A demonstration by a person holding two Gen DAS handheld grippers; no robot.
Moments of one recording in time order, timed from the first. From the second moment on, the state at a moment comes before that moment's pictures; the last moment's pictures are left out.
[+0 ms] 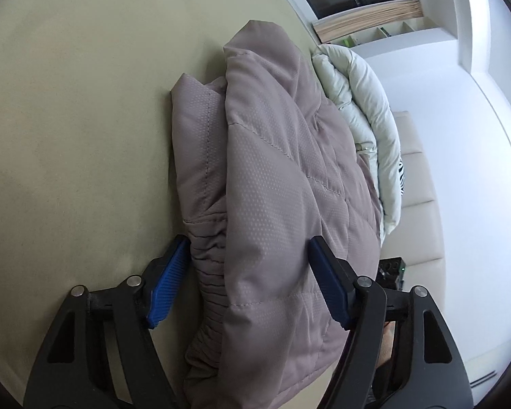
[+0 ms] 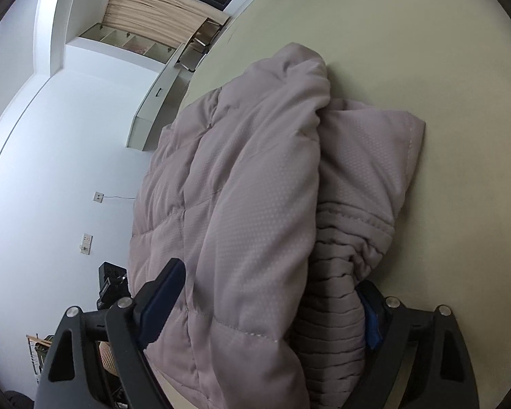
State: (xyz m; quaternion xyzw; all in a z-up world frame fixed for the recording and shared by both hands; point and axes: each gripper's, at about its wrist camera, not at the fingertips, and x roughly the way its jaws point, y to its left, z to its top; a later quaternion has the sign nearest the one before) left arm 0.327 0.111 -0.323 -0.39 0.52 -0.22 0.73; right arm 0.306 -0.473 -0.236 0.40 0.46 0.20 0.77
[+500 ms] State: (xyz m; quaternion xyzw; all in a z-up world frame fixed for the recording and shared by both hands) left arm 0.374 0.096 -0.358 -0.45 0.52 -0.24 0.69; right arm 0.332 -0.464 -0.249 0.40 0.46 0.21 0.77
